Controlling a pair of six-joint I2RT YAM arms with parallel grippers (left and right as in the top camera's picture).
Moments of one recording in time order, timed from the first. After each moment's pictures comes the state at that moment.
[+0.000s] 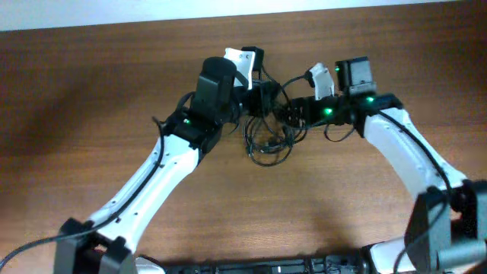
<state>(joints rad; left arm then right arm) -0.52 1.57 1.21 -0.12 0.42 -0.48 0.15 1.62 1.11 -0.52 -0.54 0.10</state>
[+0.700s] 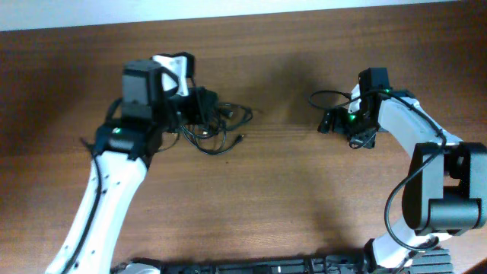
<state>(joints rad) -0.23 1.36 1.21 -0.56 0.48 -0.36 -0.06 1.82 1.11 -0.72 -0.26 0.29</state>
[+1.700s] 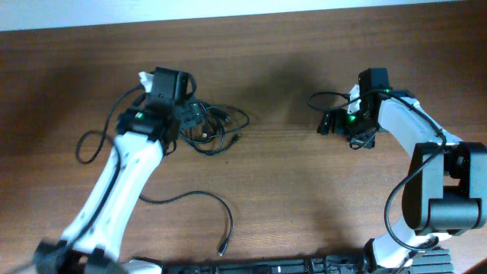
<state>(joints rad) -0.29 1.51 1.24 -0.80 -0.28 -0.49 -0.06 1.82 1.11 -0.73 -0.27 0.25</state>
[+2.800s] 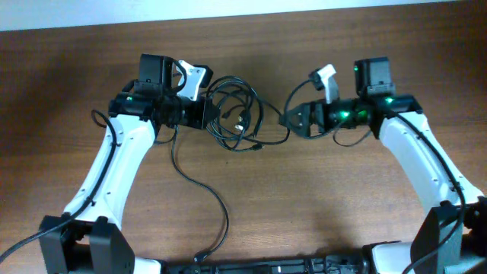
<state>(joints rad) -0.19 1.62 1.30 -0.76 0.57 0.05 0.09 1.54 1.11 -0.59 -0.96 -0.03</state>
